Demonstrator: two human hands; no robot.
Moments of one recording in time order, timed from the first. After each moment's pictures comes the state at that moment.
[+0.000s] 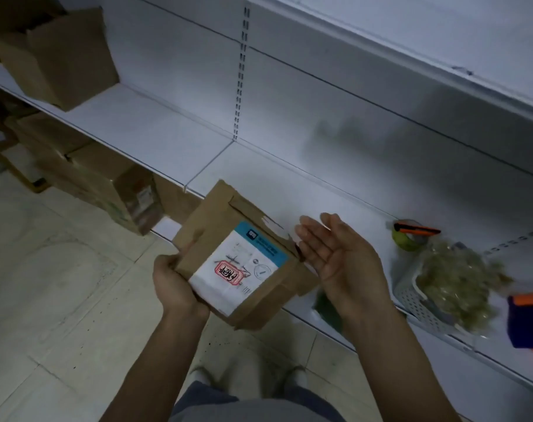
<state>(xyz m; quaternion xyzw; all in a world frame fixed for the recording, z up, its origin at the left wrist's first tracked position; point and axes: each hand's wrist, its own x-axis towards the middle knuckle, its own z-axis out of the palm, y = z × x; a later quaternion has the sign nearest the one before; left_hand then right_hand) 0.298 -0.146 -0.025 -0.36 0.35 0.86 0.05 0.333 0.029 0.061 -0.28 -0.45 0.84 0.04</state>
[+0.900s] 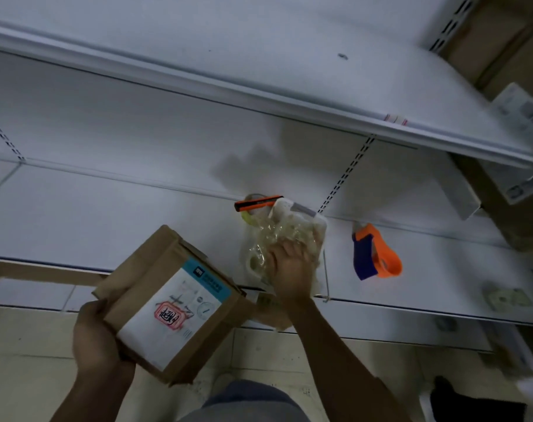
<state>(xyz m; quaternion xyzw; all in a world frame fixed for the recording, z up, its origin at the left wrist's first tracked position) 0.359 0.094 -0.036 -0.29 0.51 0.79 0.19 0.409 0.360 -0.113 -0.25 -0.96 0.08 0.12</state>
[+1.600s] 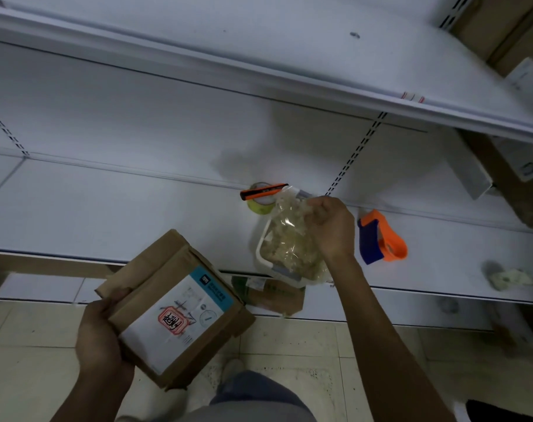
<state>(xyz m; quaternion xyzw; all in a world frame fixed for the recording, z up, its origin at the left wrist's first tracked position) 0.366 0.071 -0.025 -0.23 0.56 0.77 0.21 0.414 0.377 -0.014 -0.37 -0.84 0.32 0.25</state>
